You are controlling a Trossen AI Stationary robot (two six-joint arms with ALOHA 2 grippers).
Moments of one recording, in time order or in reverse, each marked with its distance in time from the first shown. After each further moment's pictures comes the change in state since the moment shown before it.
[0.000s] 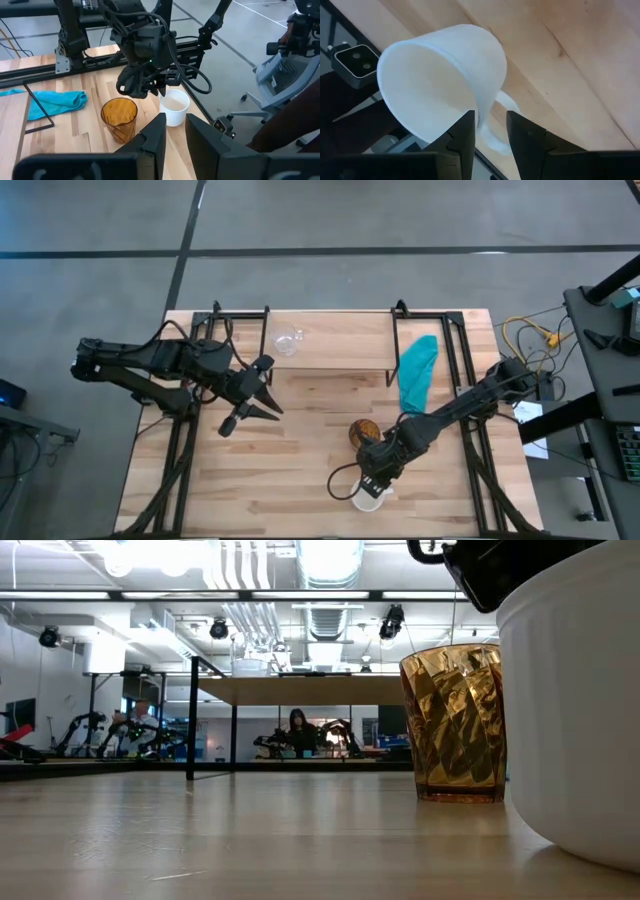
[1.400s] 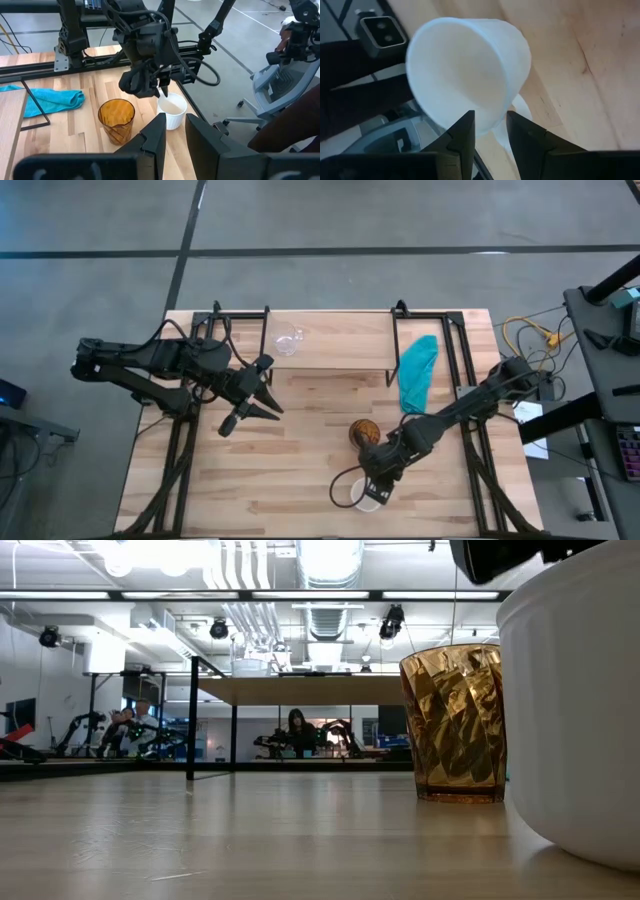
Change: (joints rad) left arm 0.000 0.000 0.007 0.008 0.000 -0.053; right arm 0.019 -0.030 -0.022 0.068 -0.004 -0.200
